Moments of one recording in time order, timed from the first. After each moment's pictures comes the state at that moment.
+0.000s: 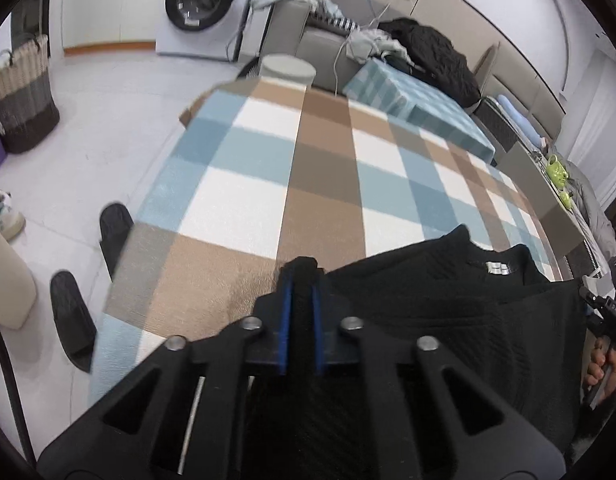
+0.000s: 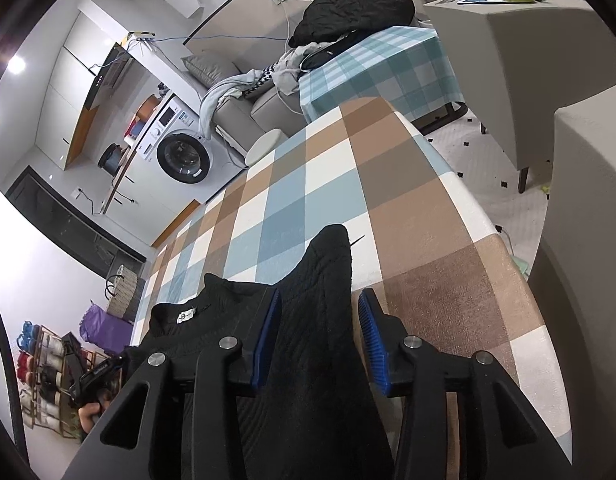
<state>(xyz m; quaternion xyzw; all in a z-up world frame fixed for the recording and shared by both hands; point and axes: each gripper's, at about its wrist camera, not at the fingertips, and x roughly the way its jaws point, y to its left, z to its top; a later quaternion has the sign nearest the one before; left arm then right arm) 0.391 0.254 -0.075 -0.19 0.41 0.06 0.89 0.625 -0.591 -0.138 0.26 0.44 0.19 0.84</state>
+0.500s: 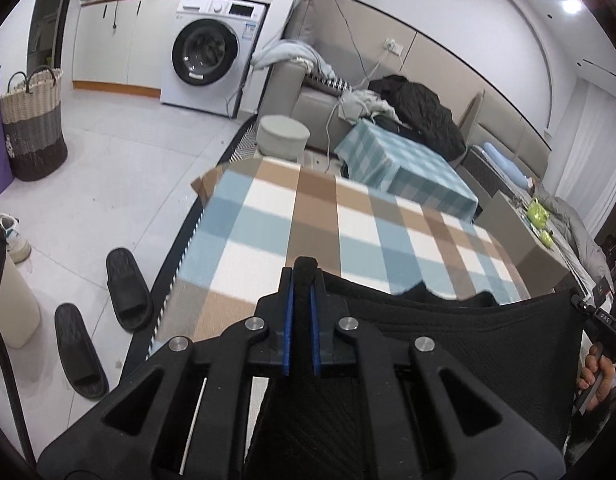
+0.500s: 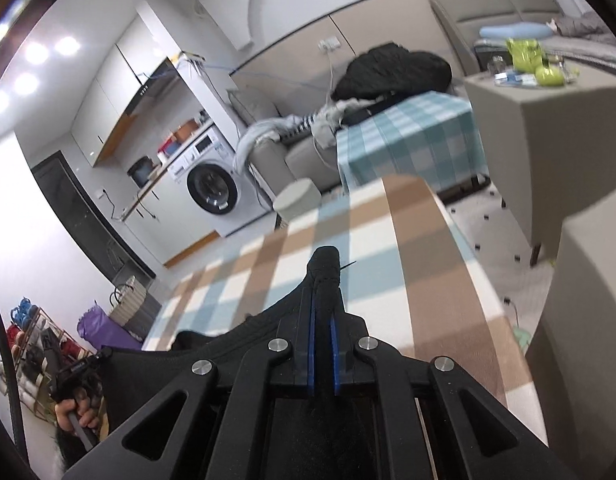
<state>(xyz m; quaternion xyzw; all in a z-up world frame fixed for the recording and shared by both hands) 0.343 0.268 -0.006 -0.20 0.31 0.07 0.93 0.609 -0.586 -0.079 0.22 0.32 0.22 0.89</state>
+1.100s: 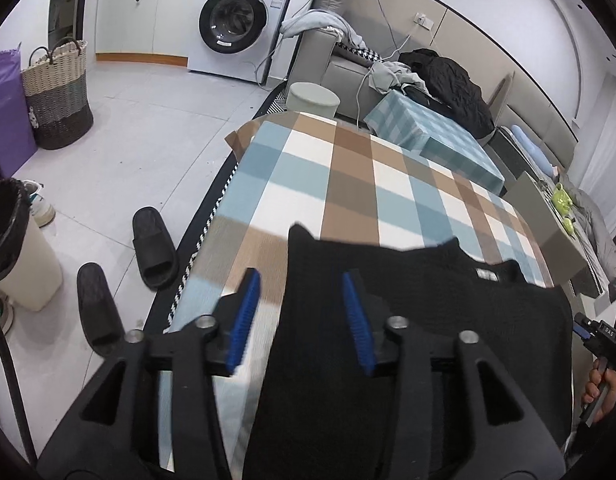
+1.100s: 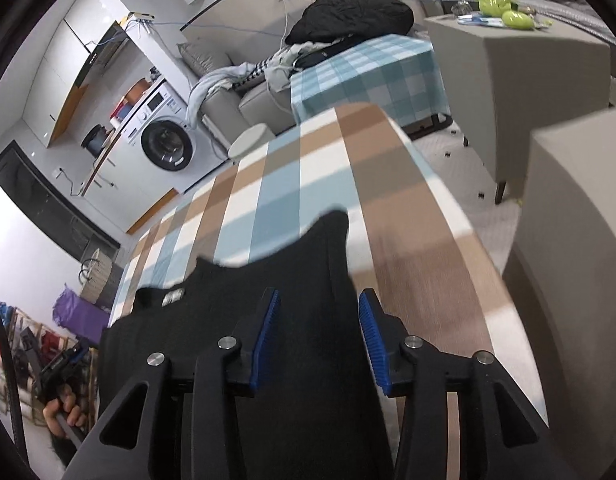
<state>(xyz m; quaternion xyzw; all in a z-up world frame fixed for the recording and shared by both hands) 0.303 0.263 -0.033 -0.20 0.37 0.11 0.90 0.595 -0.587 -0.118 0.20 0.45 0.16 0.85</state>
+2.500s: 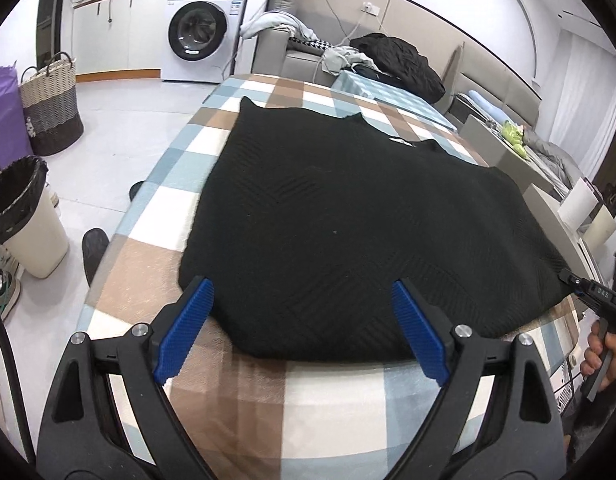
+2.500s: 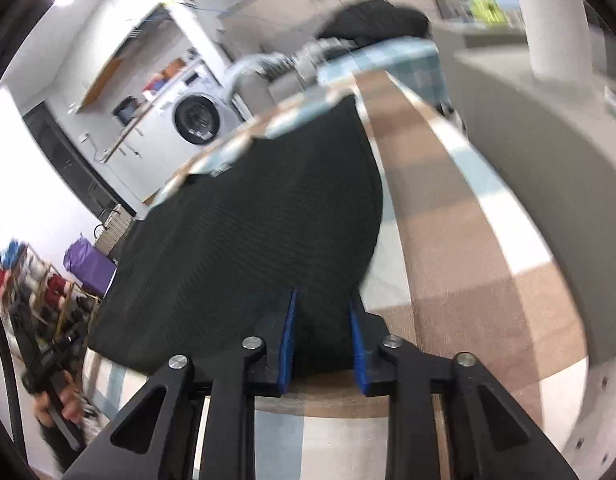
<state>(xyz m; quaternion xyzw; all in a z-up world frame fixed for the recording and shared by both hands) 0.071 0.136 -0.051 -0.15 0.37 0.05 0.92 0.356 -0.603 -0.129 0.16 0.41 0.21 0.88</state>
